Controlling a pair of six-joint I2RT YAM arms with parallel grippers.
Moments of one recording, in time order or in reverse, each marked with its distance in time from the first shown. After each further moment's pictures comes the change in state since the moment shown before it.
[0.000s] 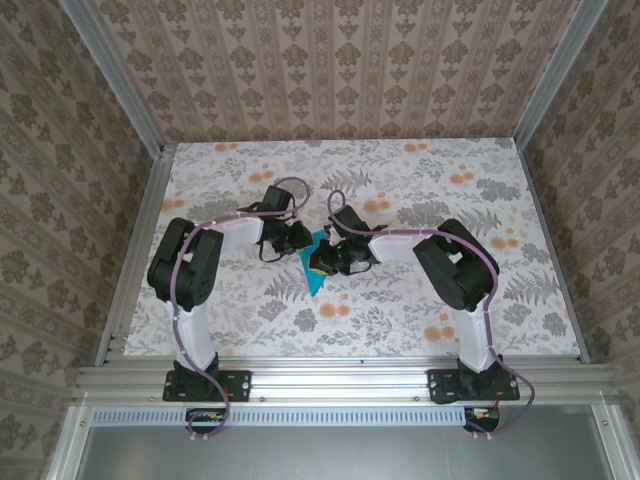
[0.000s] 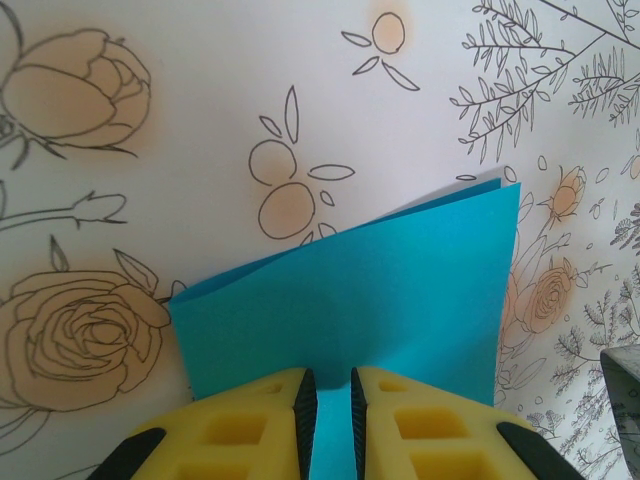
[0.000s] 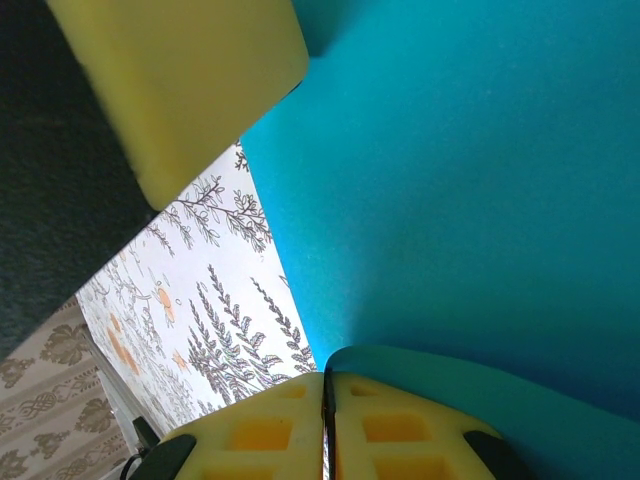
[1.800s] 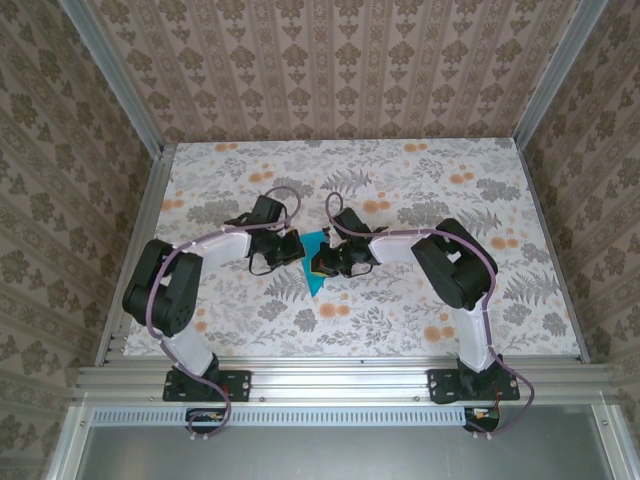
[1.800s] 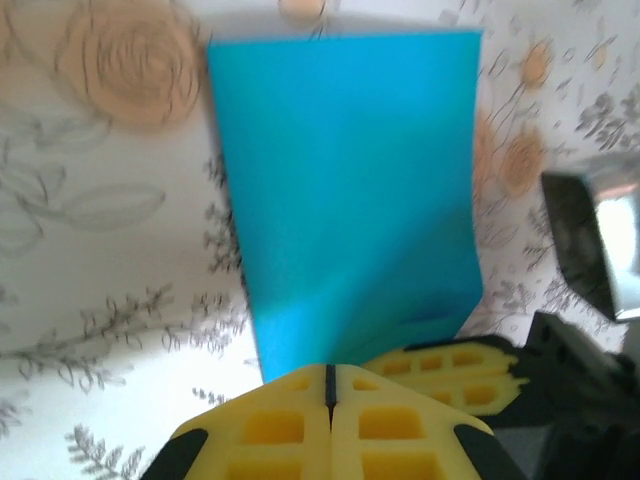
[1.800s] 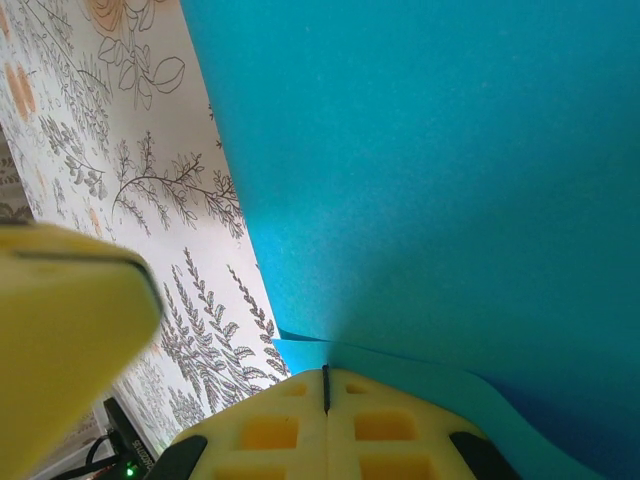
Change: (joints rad) left arm -0.020 -0.219 -0.183 -0.034 0.027 -0.051; right arm -0.005 0.016 -0.016 0.008 -0.015 -0.094
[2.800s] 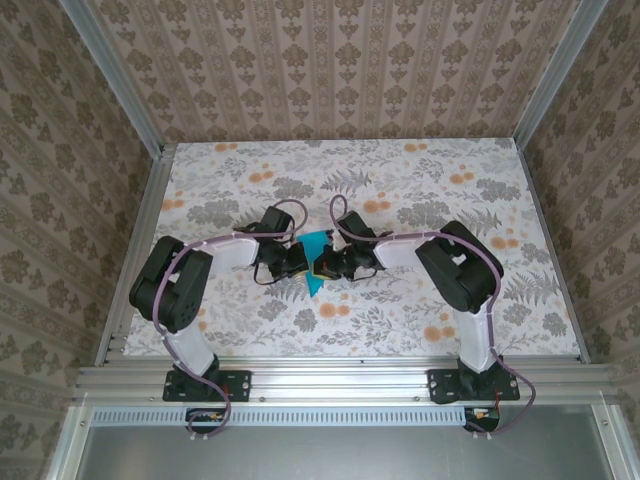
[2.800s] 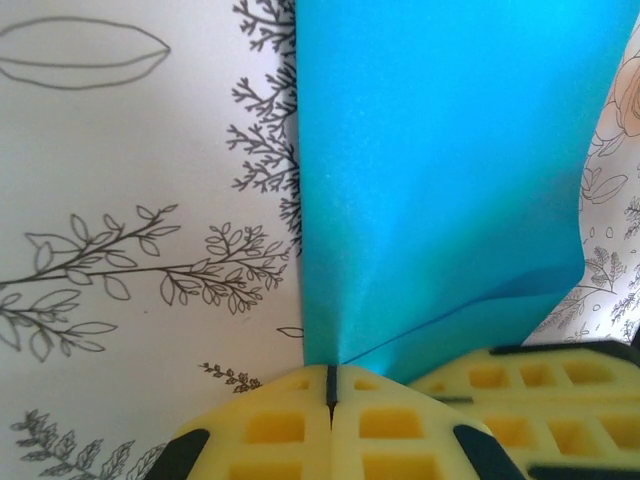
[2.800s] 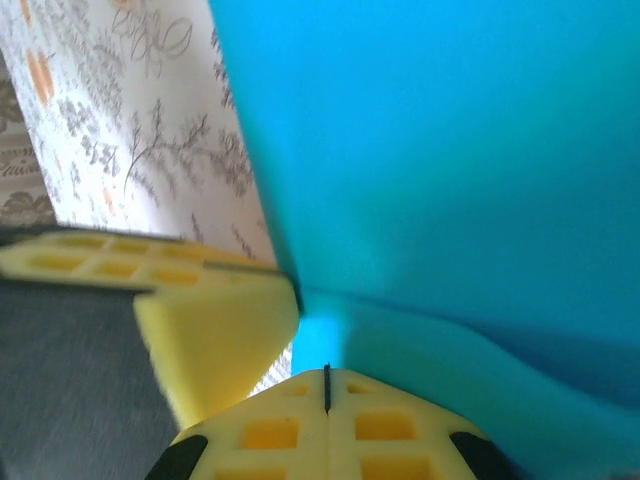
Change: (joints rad) left arm -0.048 0.046 -0.039 0.017 -0.027 -0.039; right arm 0.000 -0.058 -0.099 0.099 -0.040 0.027
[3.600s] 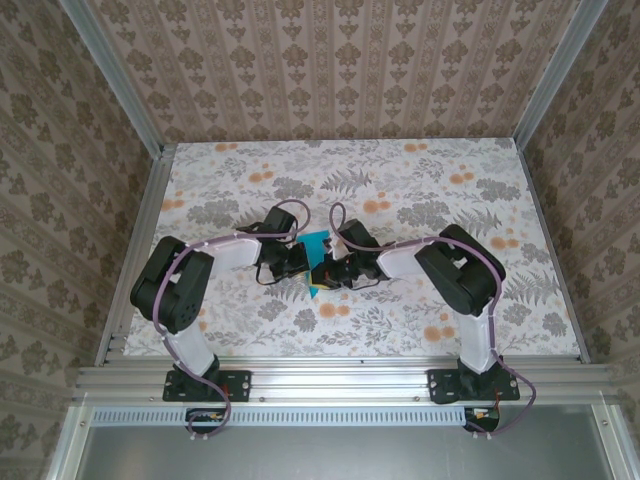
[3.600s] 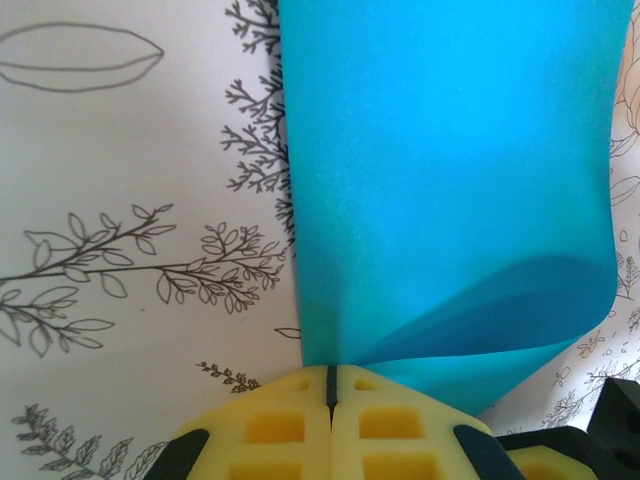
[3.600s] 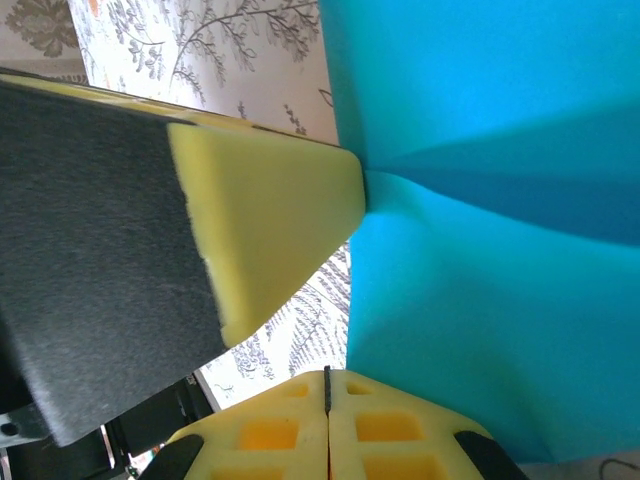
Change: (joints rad) left arm -0.022 0.002 0.011 -0.016 -0.047 -0.002; right arm 0.019 -0.004 -0.092 0.148 -0.126 0.014
